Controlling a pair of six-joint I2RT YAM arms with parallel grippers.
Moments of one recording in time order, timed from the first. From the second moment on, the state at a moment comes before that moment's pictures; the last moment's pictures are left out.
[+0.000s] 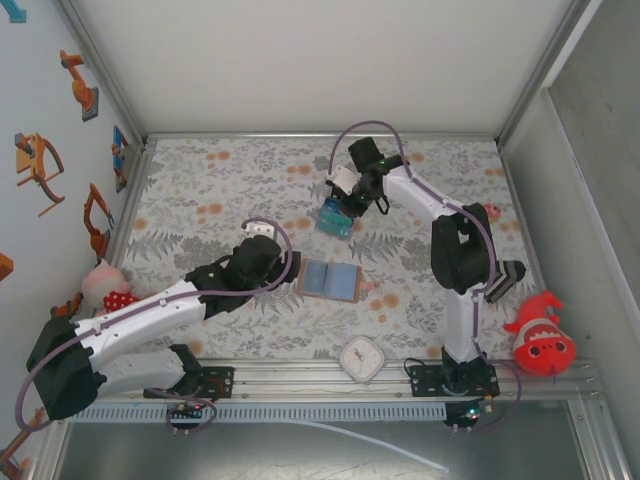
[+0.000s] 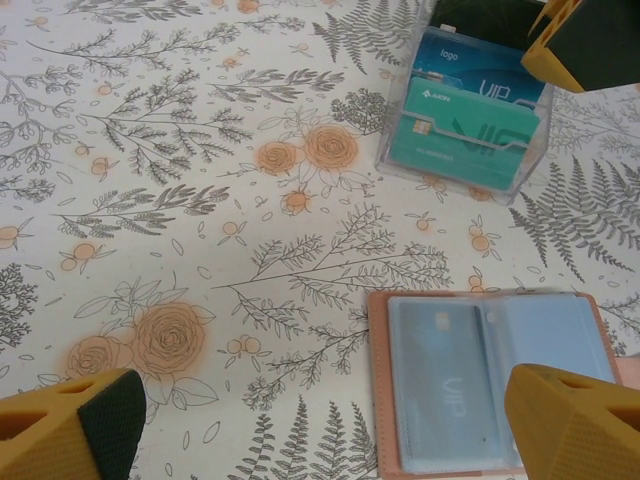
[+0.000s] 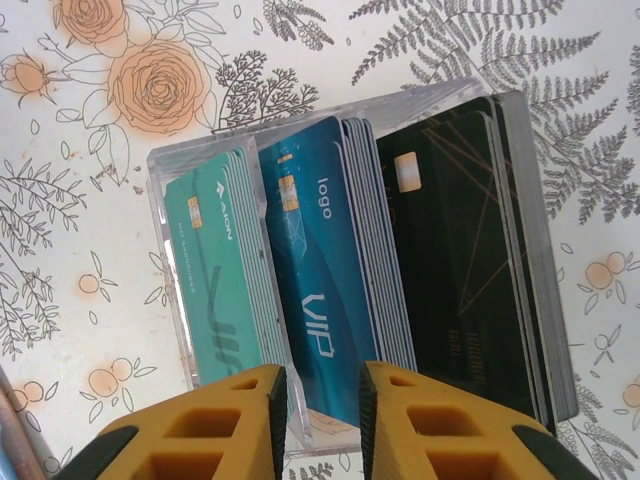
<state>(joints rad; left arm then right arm) -0.94 1.12 0.73 -0.37 -0.46 -0.55 0.46 2.06 1.72 -0.79 -0.19 -0.51</state>
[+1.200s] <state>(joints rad) -0.92 0.64 0.50 -0.64 -0.89 -1.00 0.95 1.84 1.26 -0.63 0.02 0.39</state>
